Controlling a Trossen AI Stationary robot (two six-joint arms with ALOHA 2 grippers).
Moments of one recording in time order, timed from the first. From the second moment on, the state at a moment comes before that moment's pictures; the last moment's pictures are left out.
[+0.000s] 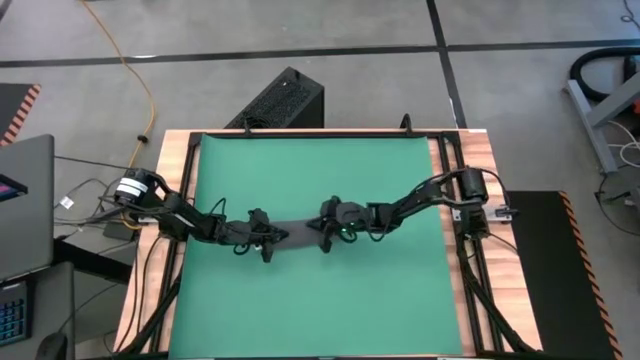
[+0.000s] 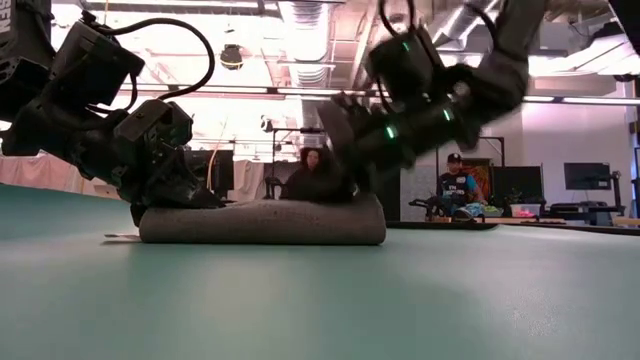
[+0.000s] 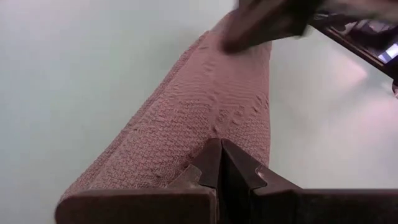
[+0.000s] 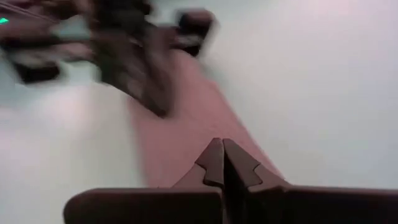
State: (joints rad) left arm -0.19 1.66 0.18 0.94 -0.34 -0.68; right arm 0.03 1.94 0.89 0.68 0.13 0.40
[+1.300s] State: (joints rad) left arm -0.19 1.56 0.18 0.94 -0.30 -0.66; right arm 0.01 2.02 0.76 0.91 0.13 0.47
